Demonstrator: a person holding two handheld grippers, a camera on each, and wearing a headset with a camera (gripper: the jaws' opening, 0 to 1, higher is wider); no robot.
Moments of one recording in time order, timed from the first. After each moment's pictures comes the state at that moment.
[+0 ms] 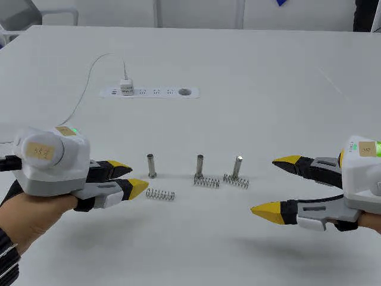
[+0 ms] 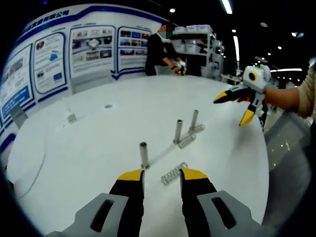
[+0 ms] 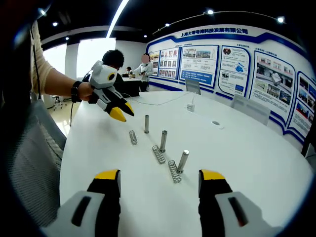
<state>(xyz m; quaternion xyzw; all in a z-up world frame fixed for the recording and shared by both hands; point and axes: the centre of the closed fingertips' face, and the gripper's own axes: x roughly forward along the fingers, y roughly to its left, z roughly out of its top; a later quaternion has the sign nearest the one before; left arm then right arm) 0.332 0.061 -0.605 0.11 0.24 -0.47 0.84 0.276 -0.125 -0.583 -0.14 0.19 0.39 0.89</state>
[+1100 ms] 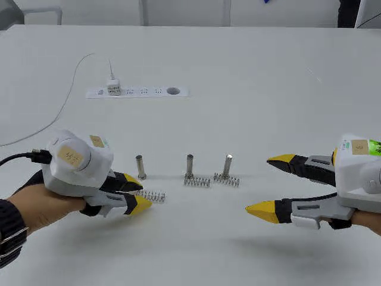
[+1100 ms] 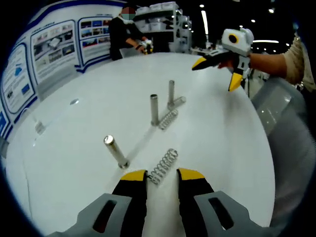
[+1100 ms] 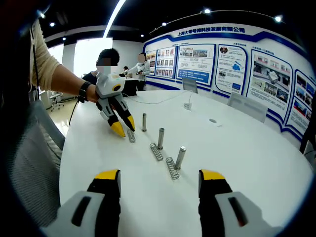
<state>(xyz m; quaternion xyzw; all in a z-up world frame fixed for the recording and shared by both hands) 0.326 0.037 -0.649 0.21 0.29 -0.55 0.76 0.274 -0.131 -0.584 -0.14 0.19 0.38 0.89</state>
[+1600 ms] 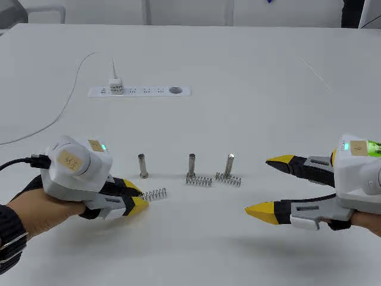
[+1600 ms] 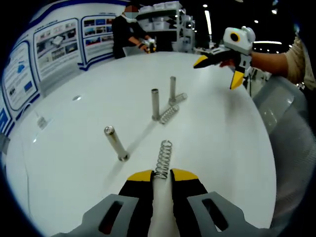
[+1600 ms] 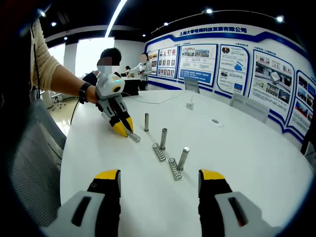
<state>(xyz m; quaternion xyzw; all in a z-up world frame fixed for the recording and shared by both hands) 0.324 0.044 -0.654 0.21 0.29 -0.54 0.76 0.273 -0.127 -0.586 -0.14 0.19 0.39 0.89</state>
